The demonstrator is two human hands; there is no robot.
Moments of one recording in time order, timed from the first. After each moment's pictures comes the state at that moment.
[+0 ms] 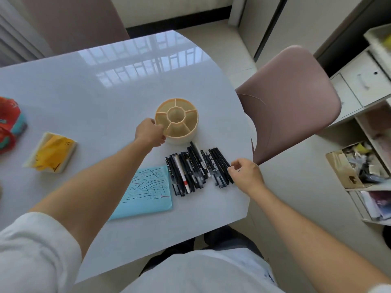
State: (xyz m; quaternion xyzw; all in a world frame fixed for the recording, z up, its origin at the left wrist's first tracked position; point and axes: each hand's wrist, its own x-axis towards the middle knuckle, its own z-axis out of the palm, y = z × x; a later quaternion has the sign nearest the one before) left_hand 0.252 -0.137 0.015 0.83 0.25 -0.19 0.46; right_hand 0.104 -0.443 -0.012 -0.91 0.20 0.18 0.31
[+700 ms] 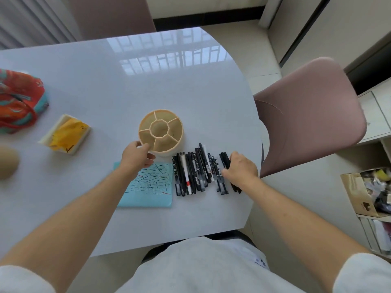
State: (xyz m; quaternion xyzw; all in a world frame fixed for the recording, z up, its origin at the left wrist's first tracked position) left_hand 0.163 -0.081 0.006 0.72 0.38 -0.17 0.55; right_hand 0.163 -0.418 -0.020 -0.96 0.03 0.25 0.10
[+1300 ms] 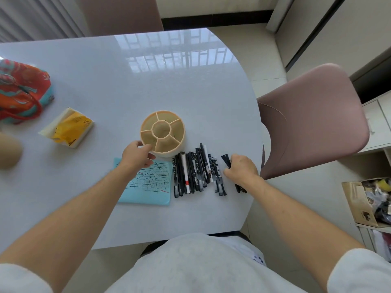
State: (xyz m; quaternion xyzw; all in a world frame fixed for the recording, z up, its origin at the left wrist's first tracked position) left_hand 0.154 -0.083 0.009 0.72 0.39 -0.16 0.55; right_hand 0.176 -0.428 -0.028 -0.95 0.00 0.28 0.12
